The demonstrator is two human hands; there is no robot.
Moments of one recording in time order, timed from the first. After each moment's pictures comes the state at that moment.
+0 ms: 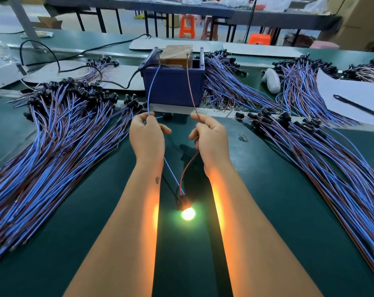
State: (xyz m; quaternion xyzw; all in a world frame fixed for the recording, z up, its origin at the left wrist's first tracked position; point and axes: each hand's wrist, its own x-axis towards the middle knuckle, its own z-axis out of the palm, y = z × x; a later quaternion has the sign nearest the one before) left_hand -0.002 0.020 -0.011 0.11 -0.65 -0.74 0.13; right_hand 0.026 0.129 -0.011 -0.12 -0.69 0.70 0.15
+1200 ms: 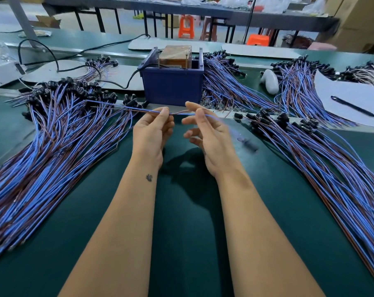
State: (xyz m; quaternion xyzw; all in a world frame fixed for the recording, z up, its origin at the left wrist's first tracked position) left_hand -0.002 0.022 -0.005 0.05 -0.51 -0.86 0.03; right_hand 0.037 0.139 -0.004 0.03 -0.62 0.77 0.11
